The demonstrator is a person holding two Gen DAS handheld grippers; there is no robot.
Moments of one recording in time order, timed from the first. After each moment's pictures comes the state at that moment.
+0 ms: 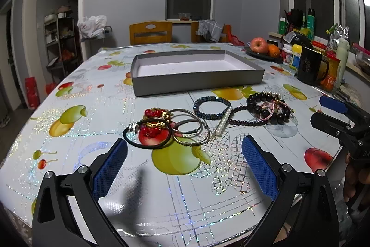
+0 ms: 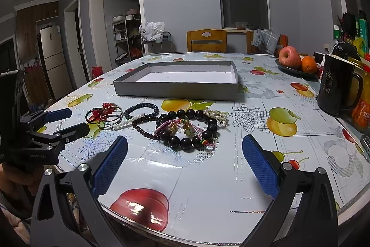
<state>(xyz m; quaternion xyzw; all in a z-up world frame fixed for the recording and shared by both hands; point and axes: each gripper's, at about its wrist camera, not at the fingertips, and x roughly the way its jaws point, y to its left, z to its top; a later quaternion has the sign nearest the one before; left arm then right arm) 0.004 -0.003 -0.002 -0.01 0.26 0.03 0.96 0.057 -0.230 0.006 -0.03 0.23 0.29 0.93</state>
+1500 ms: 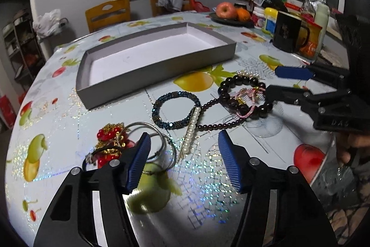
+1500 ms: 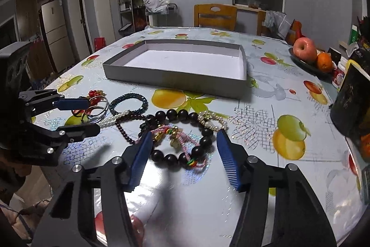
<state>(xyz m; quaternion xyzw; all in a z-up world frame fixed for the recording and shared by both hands) 0.070 -0.030 0.006 0.05 0.37 -0.09 0.92 0.118 -0.208 0.014 -0.09 0.31 0.31 0.89</state>
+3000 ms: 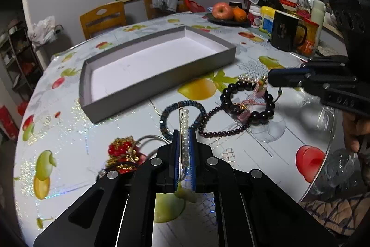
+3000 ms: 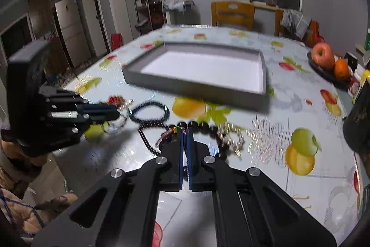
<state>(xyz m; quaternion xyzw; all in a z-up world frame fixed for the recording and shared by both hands) 0.074 -0.021 0.023 0.07 0.37 -0.10 0.92 0.121 -0.201 0.041 -0.08 0.32 0.37 0.87</state>
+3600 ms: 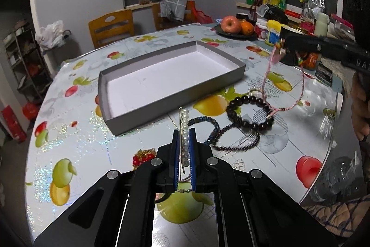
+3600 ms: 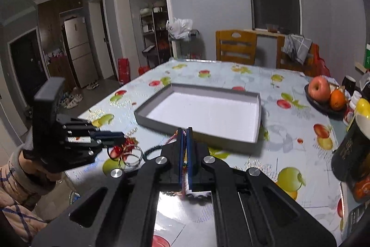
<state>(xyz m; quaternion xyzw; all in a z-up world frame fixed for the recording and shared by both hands) 0.071 -0.003 0.047 0.06 0.35 -0.09 0.93 0.119 -0.209 0.105 -0.05 0.25 0.39 0.89</state>
